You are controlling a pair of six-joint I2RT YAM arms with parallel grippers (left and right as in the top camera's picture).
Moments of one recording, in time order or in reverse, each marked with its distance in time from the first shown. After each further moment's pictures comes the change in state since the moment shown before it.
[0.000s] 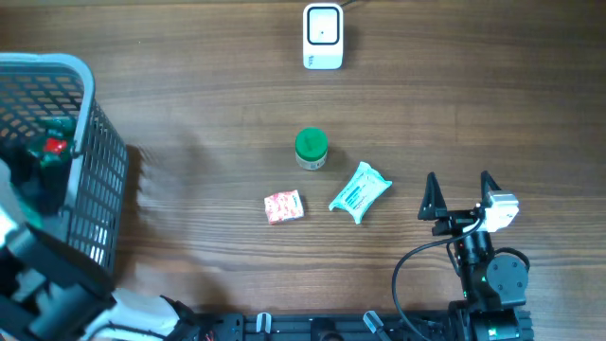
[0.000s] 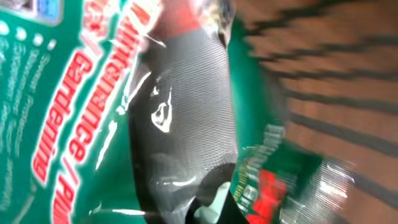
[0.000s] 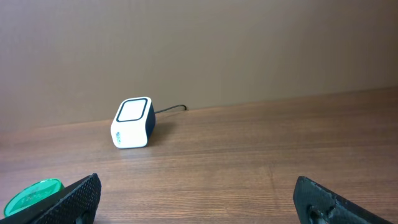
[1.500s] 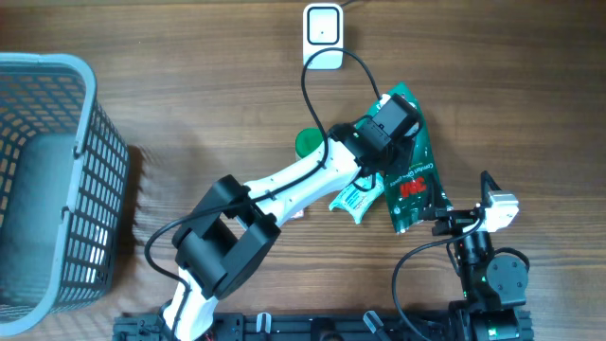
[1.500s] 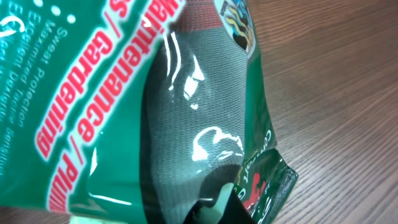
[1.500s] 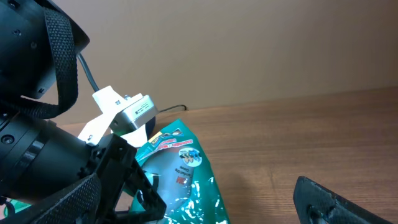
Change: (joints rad) left arm -1.624 0.335 0.095 0.455 0.171 0.677; right arm 0.000 0.000 0.000 0.000 0.000 0.000
